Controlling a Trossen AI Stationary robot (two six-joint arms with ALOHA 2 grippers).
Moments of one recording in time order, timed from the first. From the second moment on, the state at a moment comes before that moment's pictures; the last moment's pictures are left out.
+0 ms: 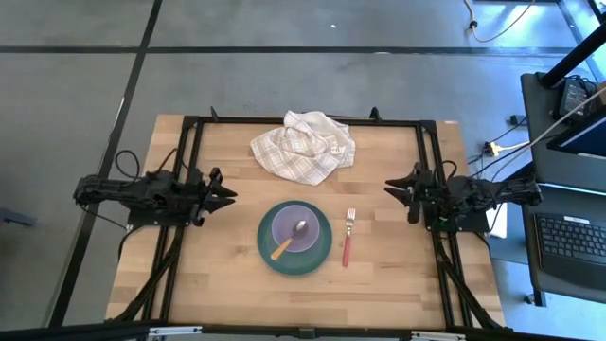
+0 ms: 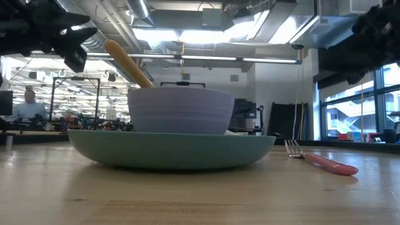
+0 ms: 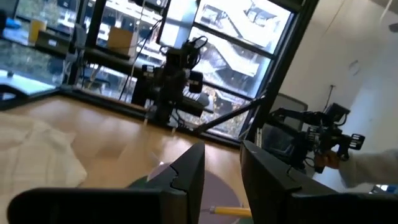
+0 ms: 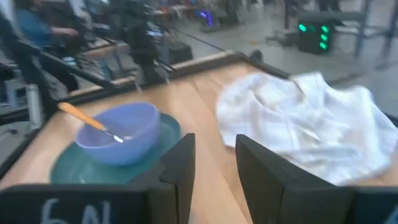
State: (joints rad) left arm -0.06 0.00 0.01 0.15 0.02 -0.37; right arm 0.19 0.00 0.14 -0.28 0.43 0.26
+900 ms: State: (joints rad) left arm -0.05 0.00 0.01 0.13 0.01 -0.47; right arm 0.19 0.01 0.01 0.25 0.13 0.03
